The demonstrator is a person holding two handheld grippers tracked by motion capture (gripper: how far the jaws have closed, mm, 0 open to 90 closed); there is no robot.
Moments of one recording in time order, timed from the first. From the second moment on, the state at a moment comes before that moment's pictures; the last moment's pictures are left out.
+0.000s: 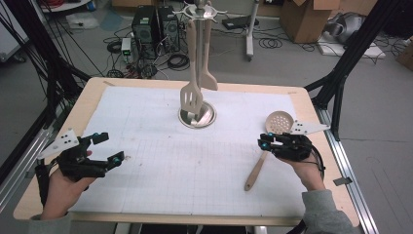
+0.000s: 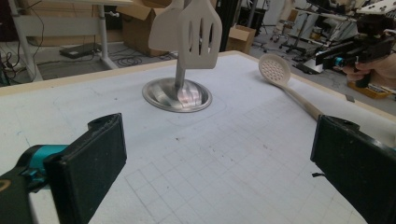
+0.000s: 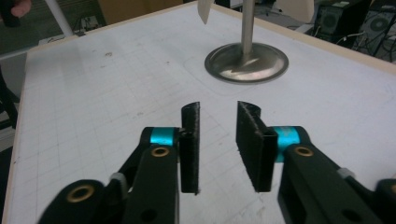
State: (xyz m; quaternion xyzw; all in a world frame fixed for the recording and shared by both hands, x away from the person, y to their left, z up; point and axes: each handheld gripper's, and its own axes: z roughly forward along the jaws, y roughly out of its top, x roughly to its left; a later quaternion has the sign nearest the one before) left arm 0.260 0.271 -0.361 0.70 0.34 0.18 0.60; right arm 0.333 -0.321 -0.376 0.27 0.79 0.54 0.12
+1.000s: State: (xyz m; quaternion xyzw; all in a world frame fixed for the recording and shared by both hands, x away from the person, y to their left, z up) left arm 0.257 0.268 -0.358 0.70 0.32 0.18 0.61; right arm 0.332 -0.362 -0.435 0.29 0.82 0.48 0.09
